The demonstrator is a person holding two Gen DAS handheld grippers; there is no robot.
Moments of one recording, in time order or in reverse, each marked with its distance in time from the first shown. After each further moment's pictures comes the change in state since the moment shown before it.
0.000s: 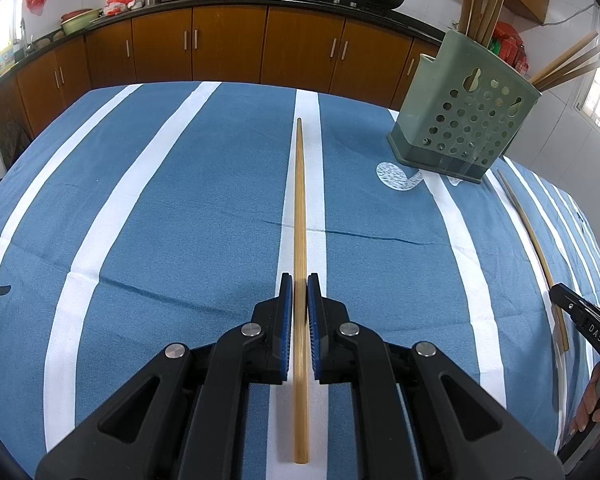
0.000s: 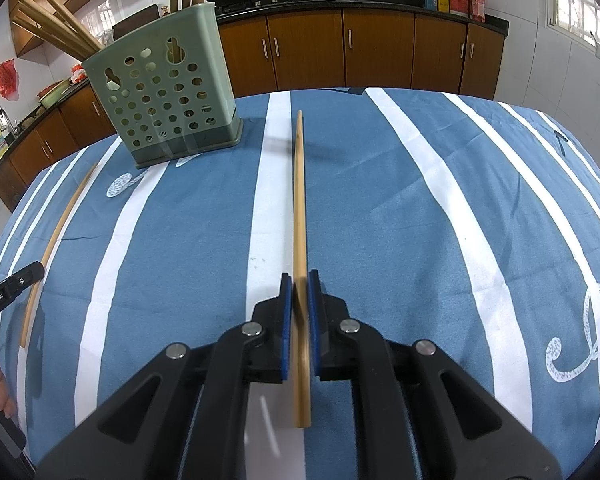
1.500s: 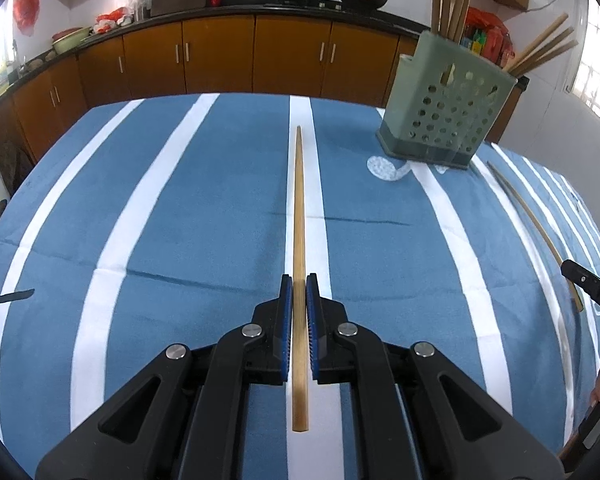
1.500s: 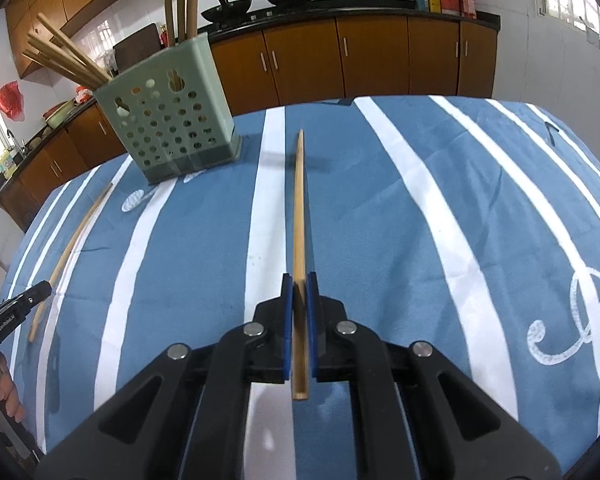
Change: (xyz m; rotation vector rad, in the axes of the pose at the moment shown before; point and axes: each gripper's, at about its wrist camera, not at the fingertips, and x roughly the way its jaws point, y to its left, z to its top) left arm -0.025 0.002 -0.009 0.070 -0.026 -0.001; right arm -0.028 -0.015 -0.006 0.047 -0.043 0.041
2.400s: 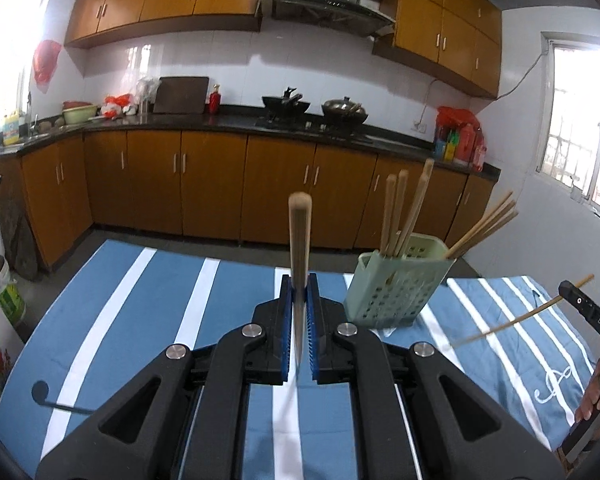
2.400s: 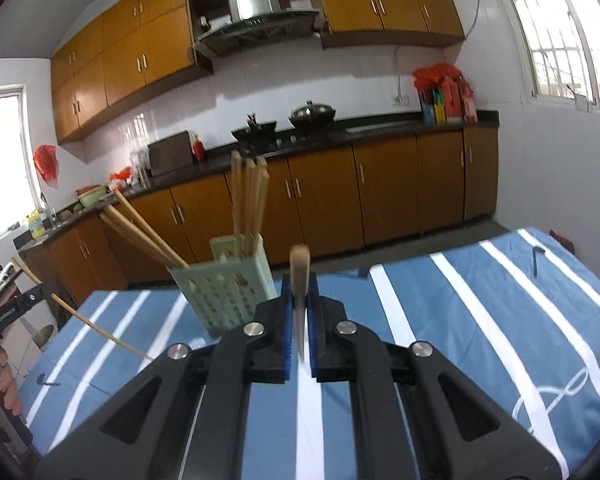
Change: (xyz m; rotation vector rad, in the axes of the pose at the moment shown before) left arm -0.110 -0.002 0.088 -0.016 -0.398 -0.068; right arm -0.121 0.016 0.078 -0.020 -0.439 0.085
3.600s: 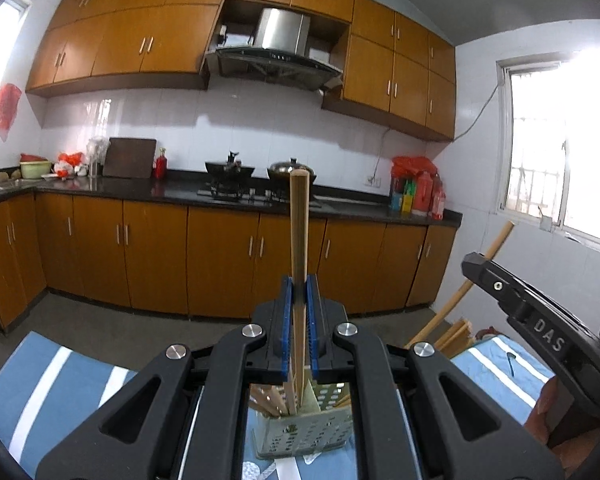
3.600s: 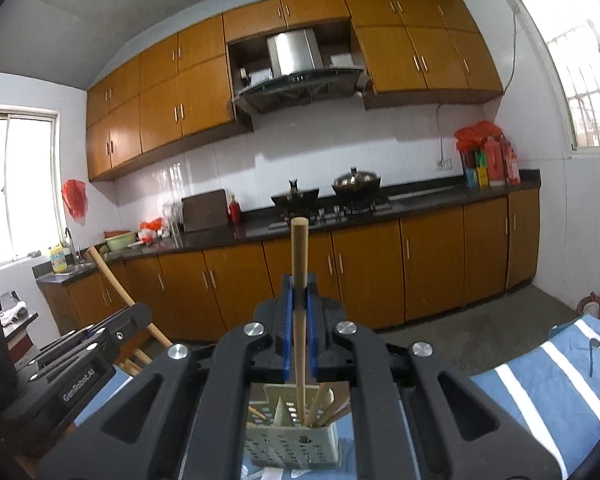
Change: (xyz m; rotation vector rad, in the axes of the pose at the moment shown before) left arm 0.064 -0.092 0.064 0.053 -0.216 -0.138; right arm 0.082 0.061 0.103 -0.045 -0.204 0.119
